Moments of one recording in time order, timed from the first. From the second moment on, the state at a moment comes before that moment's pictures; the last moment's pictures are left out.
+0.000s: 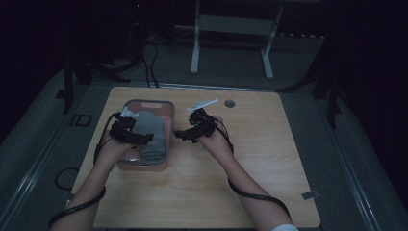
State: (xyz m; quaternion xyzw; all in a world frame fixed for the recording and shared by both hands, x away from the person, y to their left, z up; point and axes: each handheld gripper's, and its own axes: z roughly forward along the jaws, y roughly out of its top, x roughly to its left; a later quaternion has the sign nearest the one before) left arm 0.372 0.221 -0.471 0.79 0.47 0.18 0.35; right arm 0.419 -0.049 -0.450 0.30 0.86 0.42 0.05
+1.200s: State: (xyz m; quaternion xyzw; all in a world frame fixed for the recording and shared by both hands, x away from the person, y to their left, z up) left arm 0.287 0.088 -0.484 0.83 0.24 0.16 0.47; right arm 0.352 -0.172 -0.485 0.23 0.87 0.44 0.08
